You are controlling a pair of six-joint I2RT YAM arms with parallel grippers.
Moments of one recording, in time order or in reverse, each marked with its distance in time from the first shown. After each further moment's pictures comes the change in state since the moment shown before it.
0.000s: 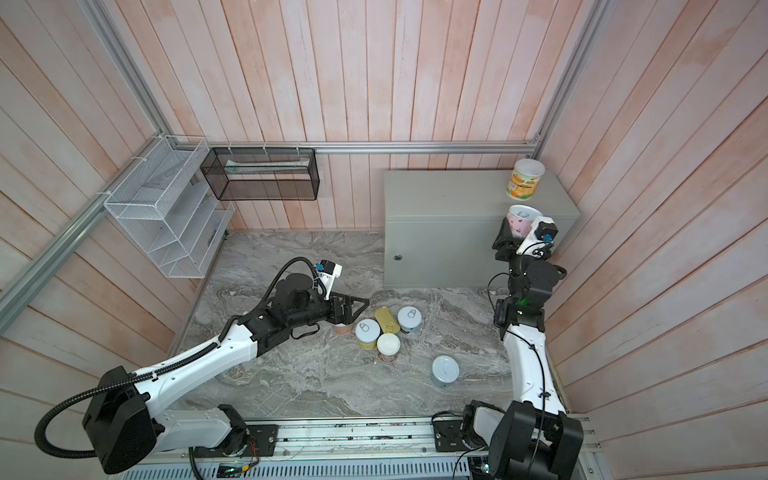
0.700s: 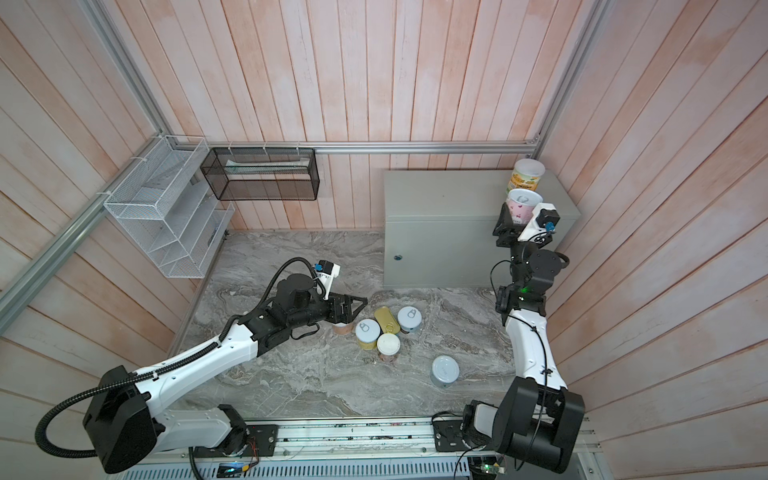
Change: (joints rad) left arm 0.000 0.008 0.000 -0.019 -0.052 -0.002; right arm -0.001 0.120 0.103 0.120 -0.066 0.024
